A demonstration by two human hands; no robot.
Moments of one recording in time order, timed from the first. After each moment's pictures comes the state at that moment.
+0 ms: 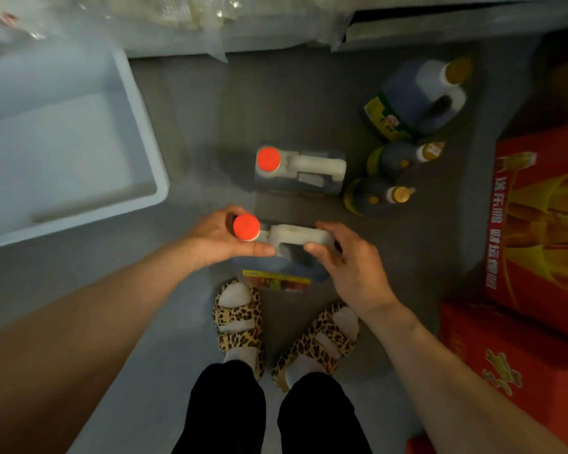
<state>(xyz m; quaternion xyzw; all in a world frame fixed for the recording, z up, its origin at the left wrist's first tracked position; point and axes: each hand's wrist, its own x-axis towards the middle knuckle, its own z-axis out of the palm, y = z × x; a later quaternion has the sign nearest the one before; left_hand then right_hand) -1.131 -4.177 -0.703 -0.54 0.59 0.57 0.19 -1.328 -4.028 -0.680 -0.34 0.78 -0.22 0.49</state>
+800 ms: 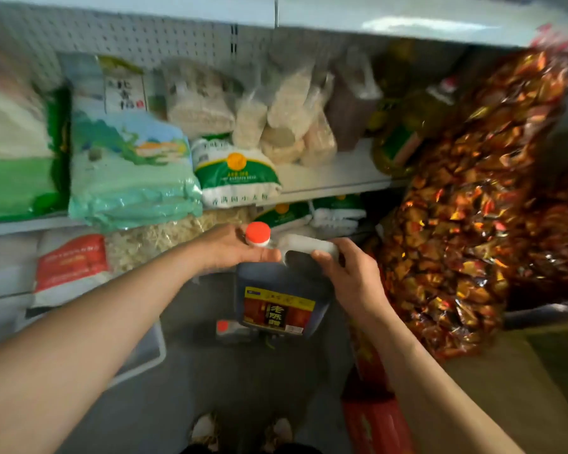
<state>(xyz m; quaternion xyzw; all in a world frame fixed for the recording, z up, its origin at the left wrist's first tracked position) -1.254 -4.260 -0.131 -0.34 0.79 0.50 0.05 -1.416 -4.068 -0.131 -0.39 0.84 -0.35 0.16</state>
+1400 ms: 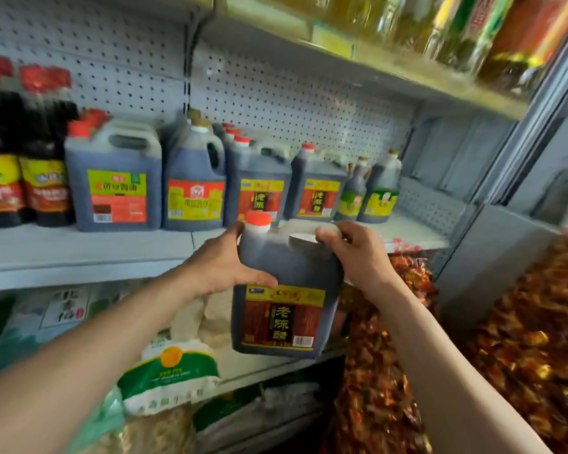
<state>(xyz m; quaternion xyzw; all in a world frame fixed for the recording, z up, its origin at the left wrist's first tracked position) -1.424 -4.330 0.146 -0.26 0.86 0.38 -0.23 -1.609 -4.171 0.179 -0.48 0.76 -0.43 -0.04</state>
